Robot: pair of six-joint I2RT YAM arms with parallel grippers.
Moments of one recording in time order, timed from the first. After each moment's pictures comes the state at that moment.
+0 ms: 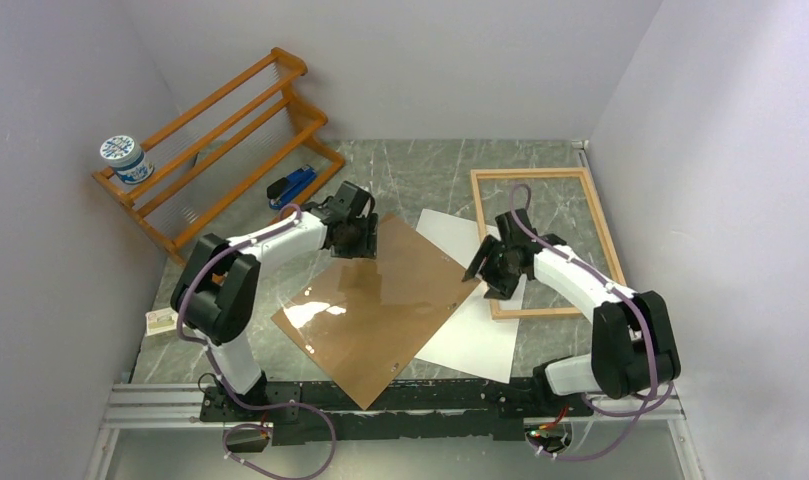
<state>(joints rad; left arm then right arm) -0.56 1.74 1.19 -0.48 -0.03 -0.47 0.28 1.37 0.82 -0.60 -0.11 0.82</state>
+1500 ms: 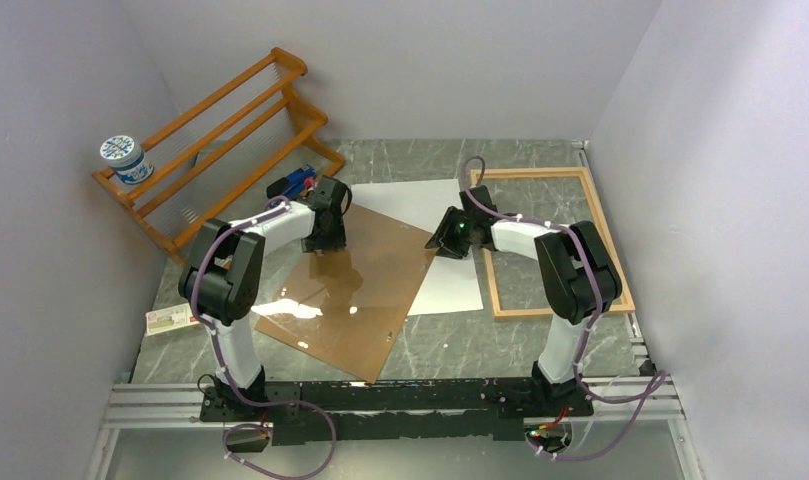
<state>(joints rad) -0.40 1.87 1.22 -0.50 -0.28 -0.52 0.37 1.83 1.00 -0.08 -0.28 0.84</state>
